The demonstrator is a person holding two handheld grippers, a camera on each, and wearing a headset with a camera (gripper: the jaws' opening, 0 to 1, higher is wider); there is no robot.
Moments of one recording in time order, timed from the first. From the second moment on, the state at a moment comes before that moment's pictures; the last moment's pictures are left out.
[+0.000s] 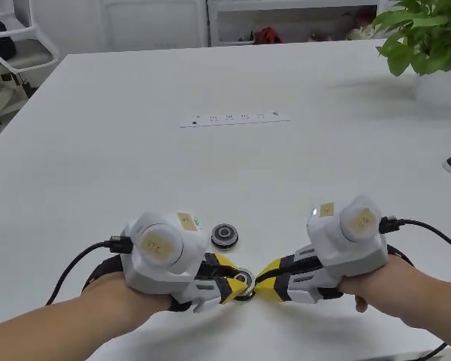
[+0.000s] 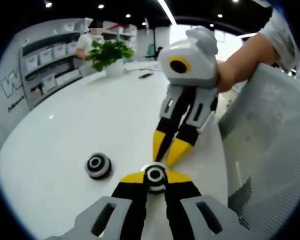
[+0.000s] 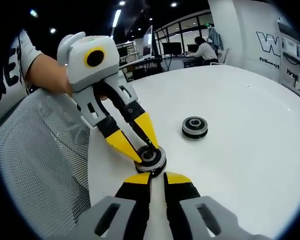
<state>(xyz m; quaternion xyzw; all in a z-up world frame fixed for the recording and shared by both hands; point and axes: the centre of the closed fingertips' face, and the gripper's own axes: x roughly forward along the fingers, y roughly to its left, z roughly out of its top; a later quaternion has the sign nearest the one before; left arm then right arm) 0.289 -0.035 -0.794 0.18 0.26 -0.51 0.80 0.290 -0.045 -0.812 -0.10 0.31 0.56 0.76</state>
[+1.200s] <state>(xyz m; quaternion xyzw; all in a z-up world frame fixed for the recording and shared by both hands) 0.290 -0.037 -0.795 0.18 0.26 -0.52 0.80 0.287 -0.048 -0.809 -0.02 0.34 0.54 0.77</state>
